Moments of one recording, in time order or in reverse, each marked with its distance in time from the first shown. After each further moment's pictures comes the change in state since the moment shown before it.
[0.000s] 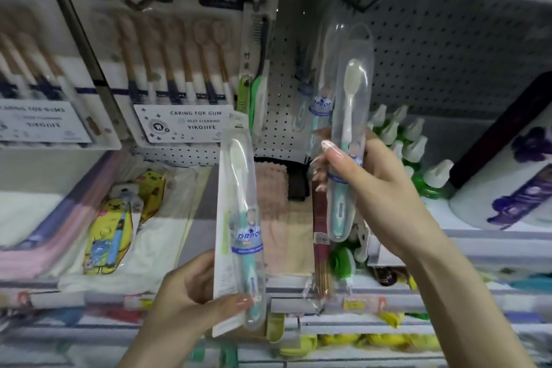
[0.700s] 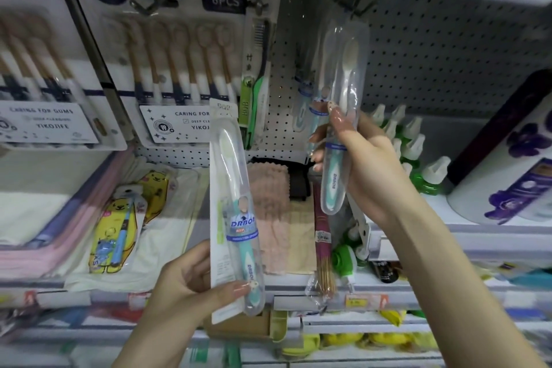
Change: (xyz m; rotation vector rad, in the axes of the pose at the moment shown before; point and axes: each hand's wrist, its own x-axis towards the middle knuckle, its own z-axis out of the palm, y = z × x) left_hand -0.004 0.007 -0.002 0.028 0.003 0.028; right_hand 0.024 -0.011 0.011 0.344 0.029 0.102
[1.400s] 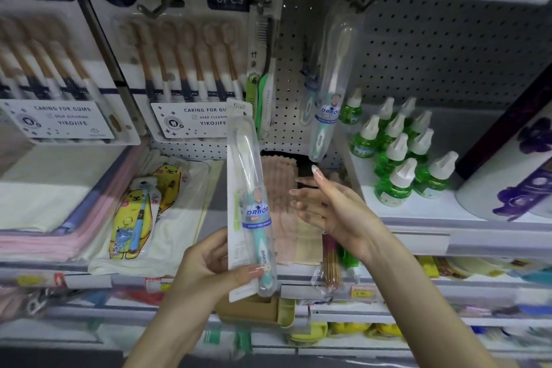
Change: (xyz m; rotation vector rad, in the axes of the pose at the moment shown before) left_hand 0.005 -0.004 0.008 0.008 0.050 -0.009; right_hand -0.014 0.070 -0.024 0.074 0.044 0.503
